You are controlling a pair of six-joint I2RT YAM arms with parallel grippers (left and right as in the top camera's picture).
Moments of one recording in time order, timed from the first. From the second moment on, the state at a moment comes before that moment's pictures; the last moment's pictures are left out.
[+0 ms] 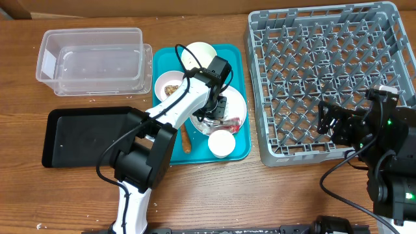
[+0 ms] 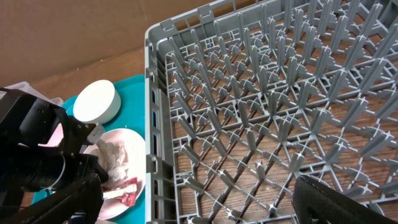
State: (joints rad) left arm -0.52 2.15 1.58 -0.87 0.01 -0.31; right arm -0.14 0.82 1.02 -0.81 -0.23 0.20
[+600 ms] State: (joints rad) left arm -0.41 2.21 2.33 -1.35 0.10 -0.21; right arm -0.14 0.82 1.02 -0.81 -0.23 0.20
